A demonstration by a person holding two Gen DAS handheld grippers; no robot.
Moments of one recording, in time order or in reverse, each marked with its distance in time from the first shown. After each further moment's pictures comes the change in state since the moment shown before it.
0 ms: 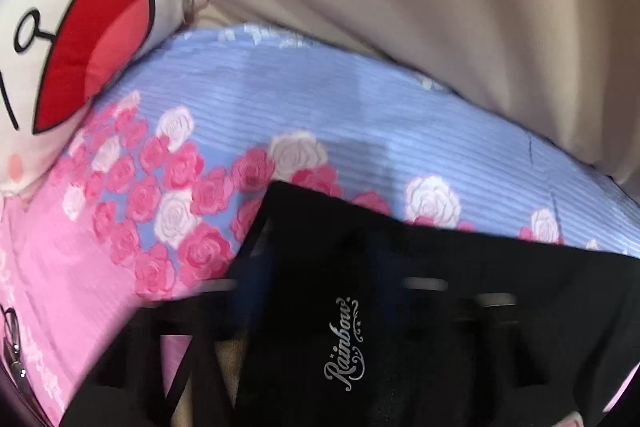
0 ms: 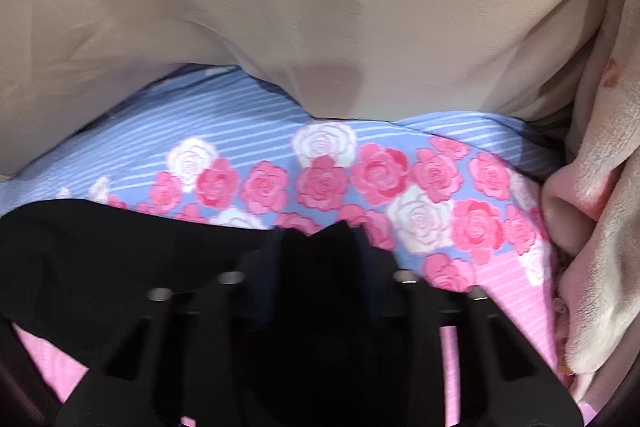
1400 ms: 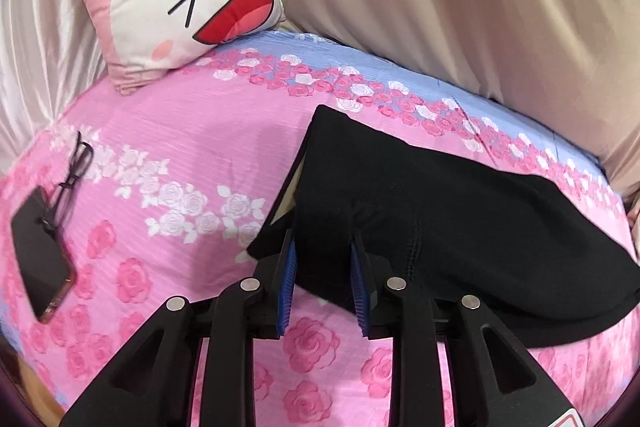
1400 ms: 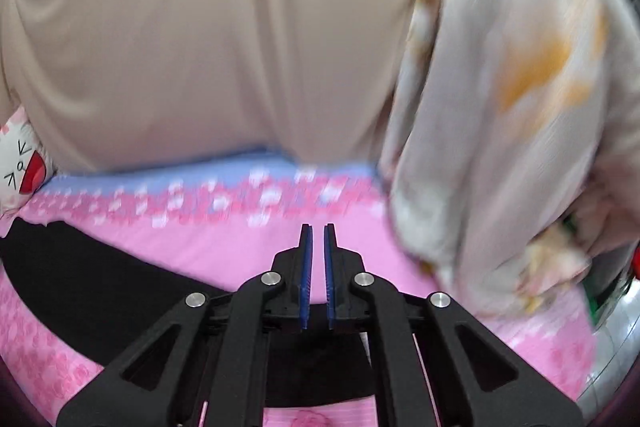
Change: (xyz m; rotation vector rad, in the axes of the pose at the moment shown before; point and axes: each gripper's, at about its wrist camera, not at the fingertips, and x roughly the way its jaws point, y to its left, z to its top) left arm -0.181 0.134 -0.247 0.013 -0.213 -0.169; right arm -0.303 -0.088 -0.204 -0.104 -0.488 0.073
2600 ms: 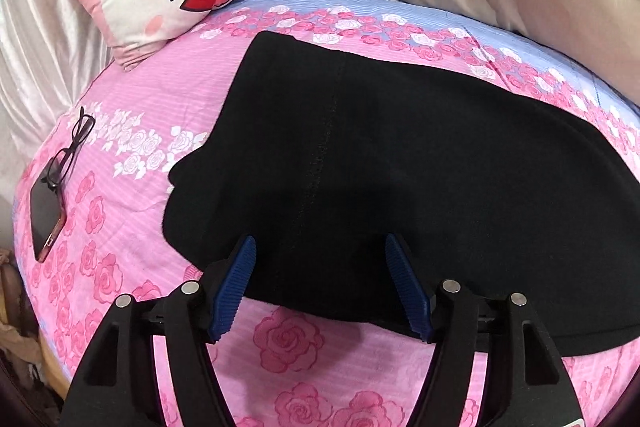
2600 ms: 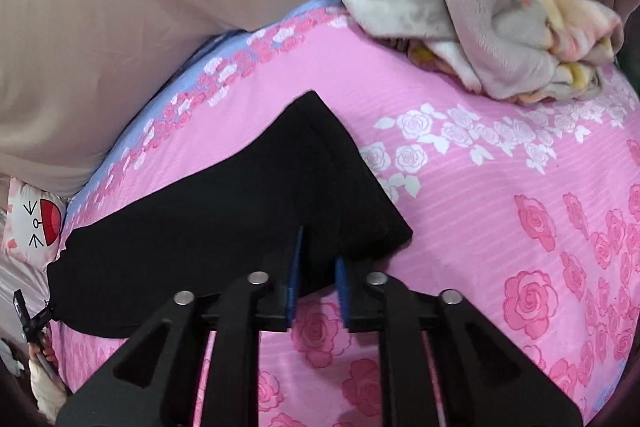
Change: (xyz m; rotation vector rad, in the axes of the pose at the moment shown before) left arm 0.037 -0.079 -0.040 0.019 0.132 0.207; right arm 0.067 -0.036 -0.127 0.407 0.416 0.153
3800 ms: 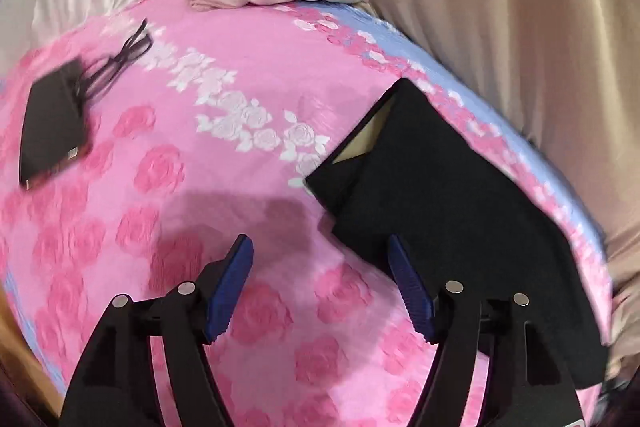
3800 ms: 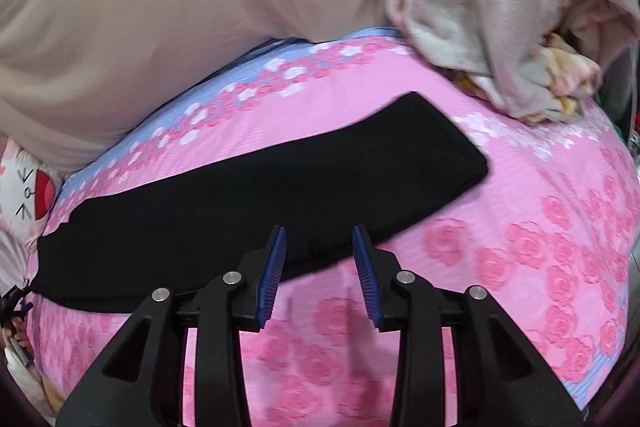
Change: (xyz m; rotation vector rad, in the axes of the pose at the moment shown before) left arm -0.004 0.136 -0.017 -0.392 -0.062 -0.246; right arm -0.046 0.104 -0.058 -0.140 -0.101 -0.034
